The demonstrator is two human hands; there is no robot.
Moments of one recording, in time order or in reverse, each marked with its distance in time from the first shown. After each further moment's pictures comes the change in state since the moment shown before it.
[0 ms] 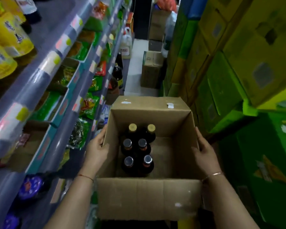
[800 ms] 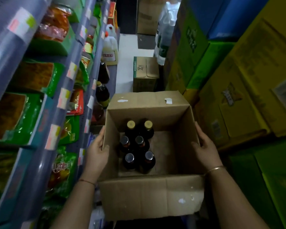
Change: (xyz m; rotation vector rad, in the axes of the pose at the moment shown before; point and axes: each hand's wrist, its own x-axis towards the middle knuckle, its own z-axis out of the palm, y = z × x) left_hand 0.357 0.072 0.072 0.022 -0.070 0.019; right_hand 0.348 -0.080 0.057 0.055 -0.016 0.100
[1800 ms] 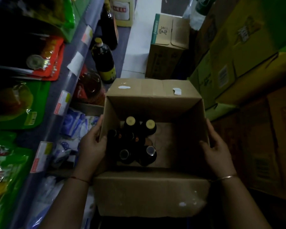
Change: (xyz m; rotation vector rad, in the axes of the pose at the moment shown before) left_hand 0.127 -0.171 0.071 0.159 0.131 0.075; right_hand 0.165 0.158 0.104 -0.058 -0.078 -0.123
